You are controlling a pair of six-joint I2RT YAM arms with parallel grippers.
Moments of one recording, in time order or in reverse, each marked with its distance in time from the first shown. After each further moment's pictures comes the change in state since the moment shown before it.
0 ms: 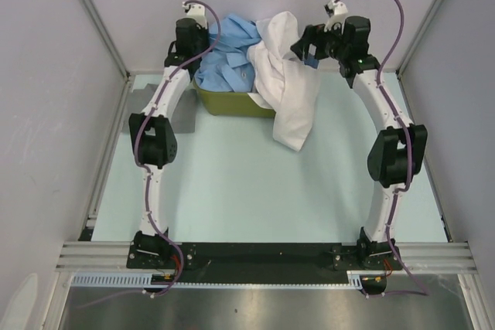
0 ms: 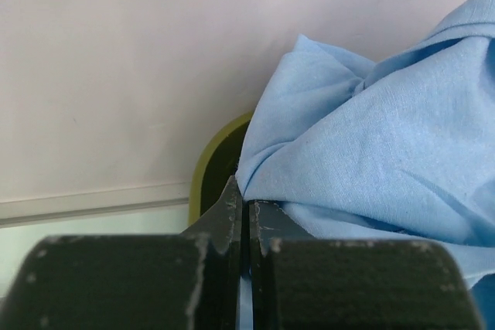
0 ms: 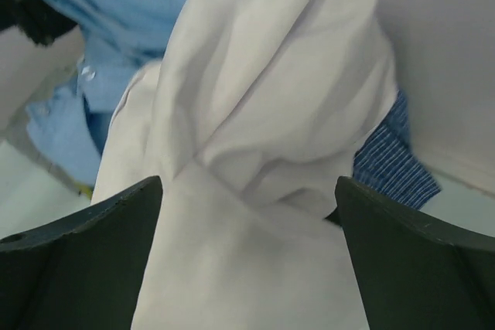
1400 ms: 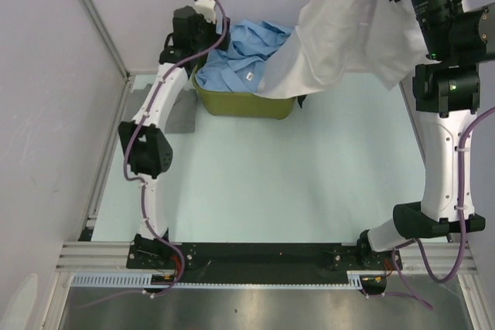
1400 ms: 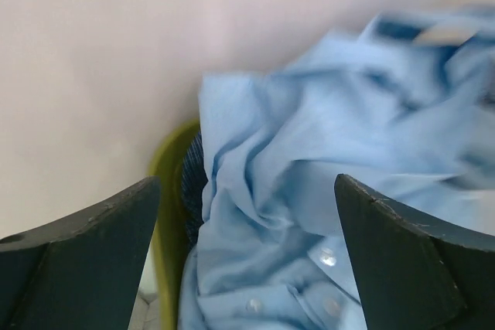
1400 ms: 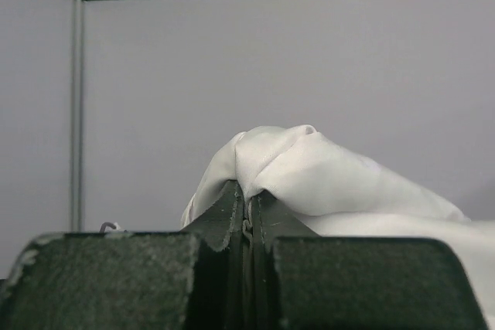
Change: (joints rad) left arm -0.058 -0.126 -0.043 -0.106 0.159 0.131; right arm -0.055 -0.519 0.254 0.120 0.118 -0.026
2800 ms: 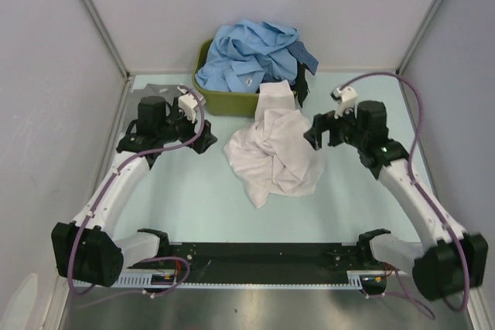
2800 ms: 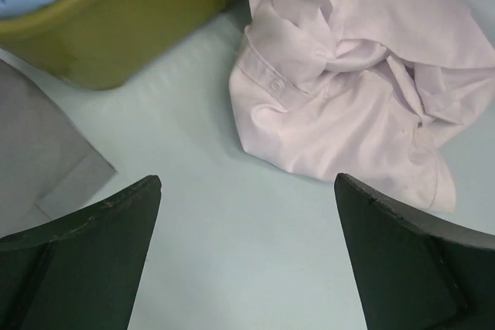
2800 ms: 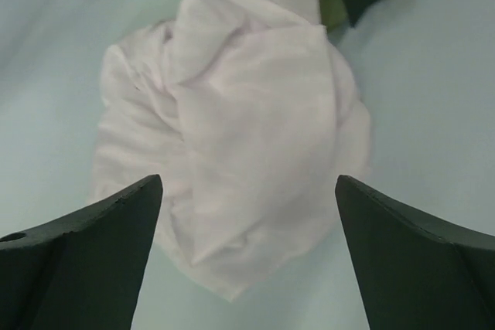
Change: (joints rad) left arm 0.050 -1.088 -1.291 -0.115 0.418 0.187; right arm 0.127 -0.475 -1.343 -0.338 0.014 -0.119
